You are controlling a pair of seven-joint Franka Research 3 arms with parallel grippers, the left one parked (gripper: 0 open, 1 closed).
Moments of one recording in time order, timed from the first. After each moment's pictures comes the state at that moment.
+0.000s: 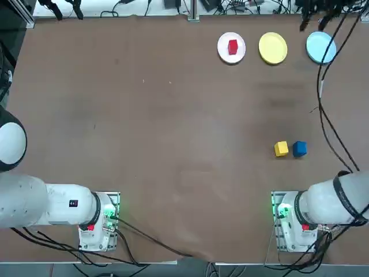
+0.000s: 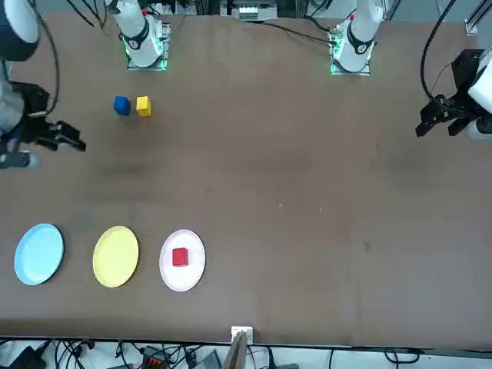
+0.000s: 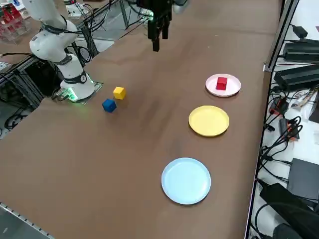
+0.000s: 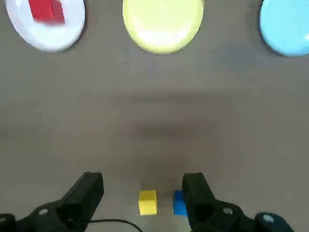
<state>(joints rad) 0.01 0.06 0.00 -1.72 0.03 1.62 0.01</state>
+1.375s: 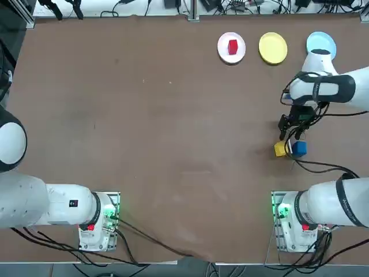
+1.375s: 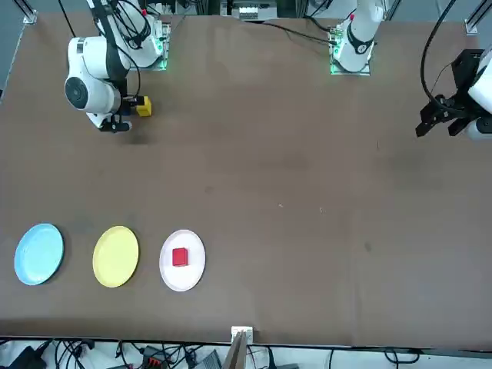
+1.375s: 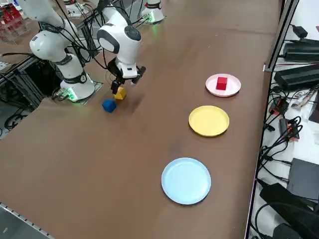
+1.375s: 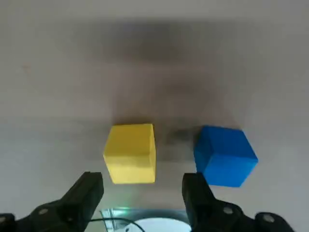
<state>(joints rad) 0.02 -0.07 0.03 -2.67 0.02 2.12 0.01</state>
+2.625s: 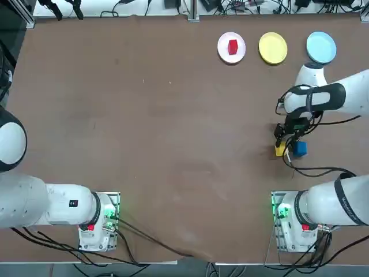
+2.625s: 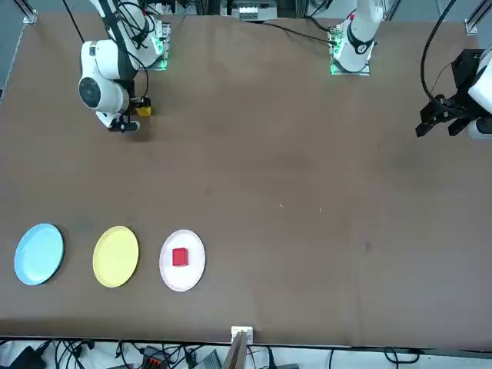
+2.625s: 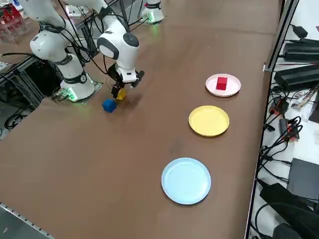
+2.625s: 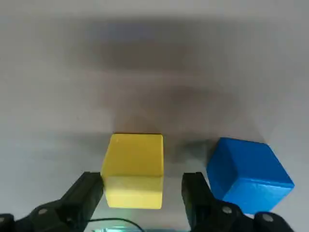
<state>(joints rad) 0.05 0.00 0.03 -2.74 0.02 2.27 0.01</state>
